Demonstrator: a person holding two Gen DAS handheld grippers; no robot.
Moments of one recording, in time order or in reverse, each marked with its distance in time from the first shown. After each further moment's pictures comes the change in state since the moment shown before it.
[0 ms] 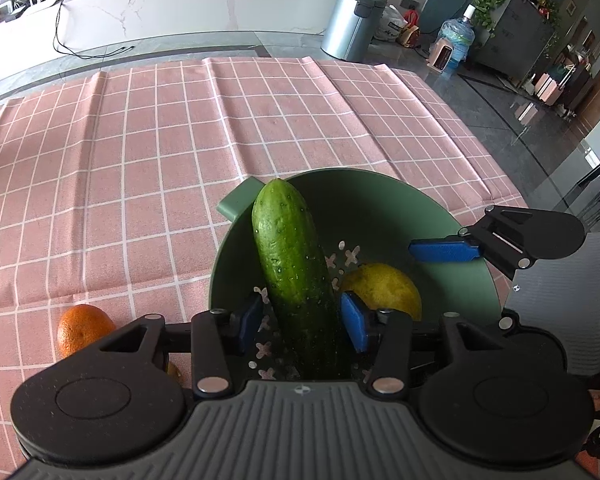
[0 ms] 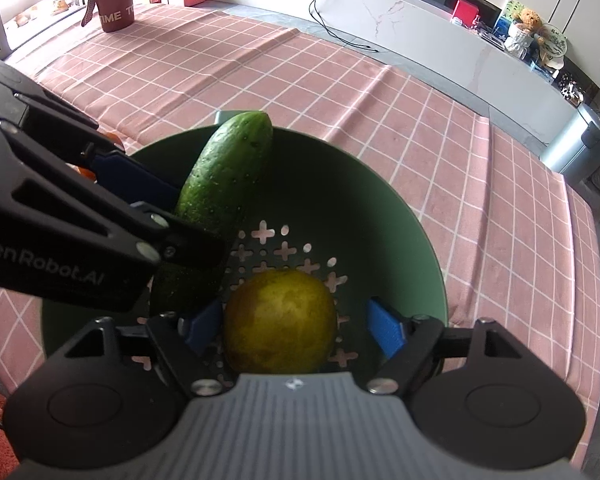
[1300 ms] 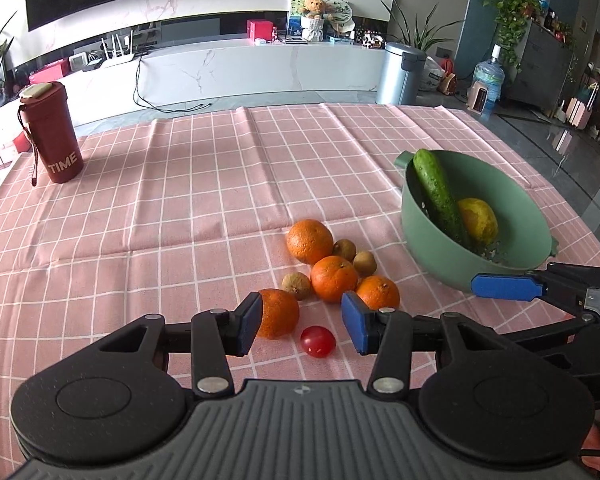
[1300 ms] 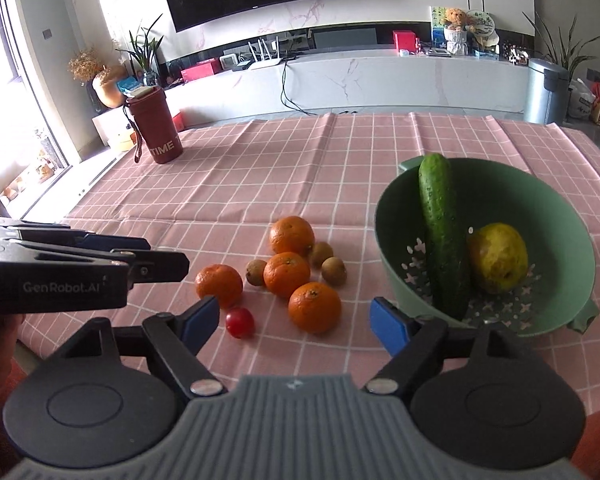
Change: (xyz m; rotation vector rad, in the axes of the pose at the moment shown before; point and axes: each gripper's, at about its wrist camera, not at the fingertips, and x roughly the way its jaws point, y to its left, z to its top) left arm -0.130 0.099 -0.118 0.043 -0.198 0.192; right arm -0.069 0.169 -0.023 0.428 -0.295 0.076
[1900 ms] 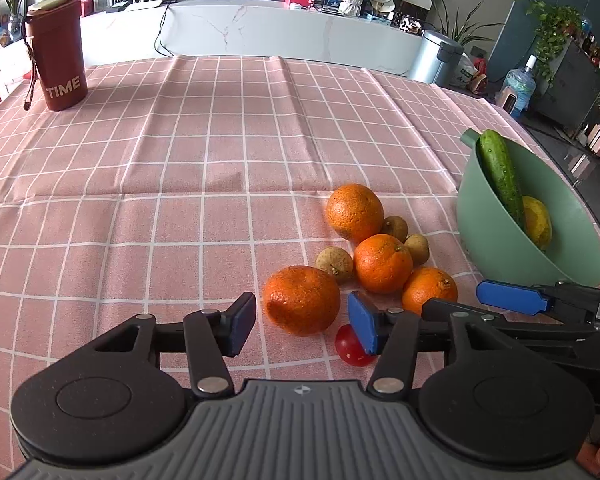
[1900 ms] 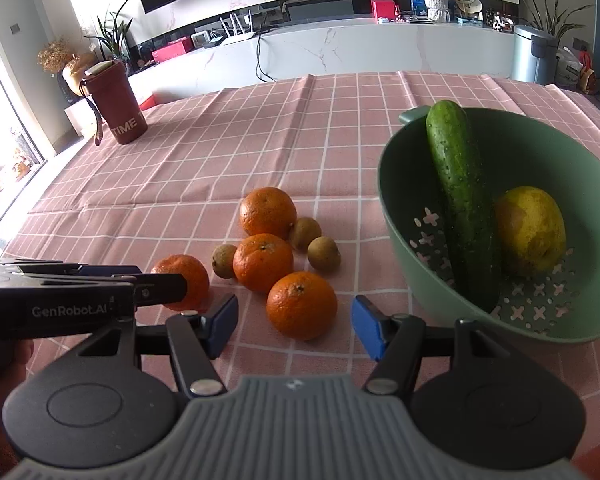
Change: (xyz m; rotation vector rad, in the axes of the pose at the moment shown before) left arm 0.055 0.035 -0.015 -0.156 0.082 -0.014; right arm 0.064 -0.004 -0.002 0.050 0.070 -0.066
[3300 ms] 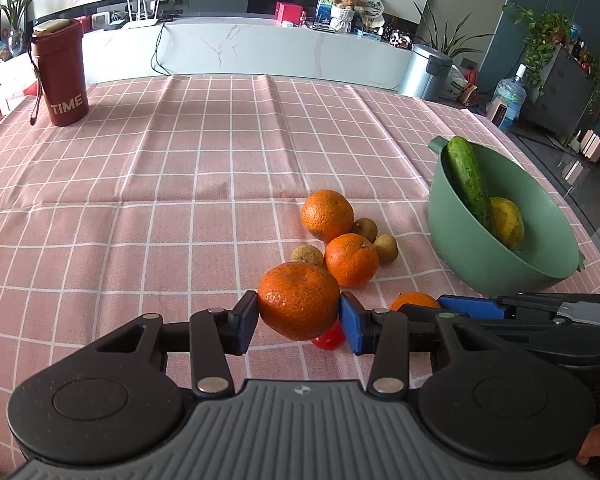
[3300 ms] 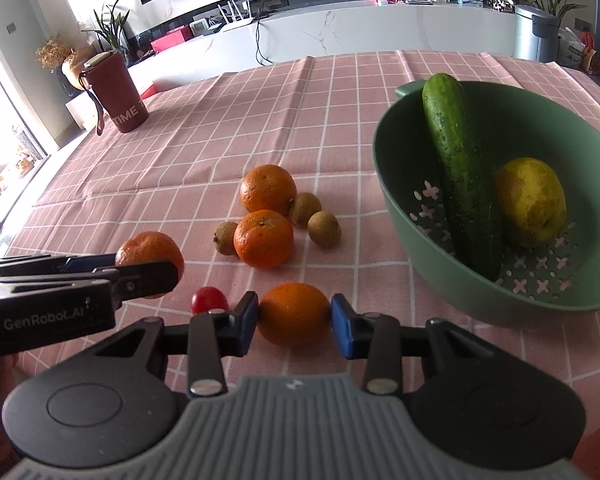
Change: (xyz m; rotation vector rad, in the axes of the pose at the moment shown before) left arm -0.032 -0.020 -0.013 0.009 -0.060 -0.012; right arm -0.004 -0.006 -0.008 0.028 0.048 0.035
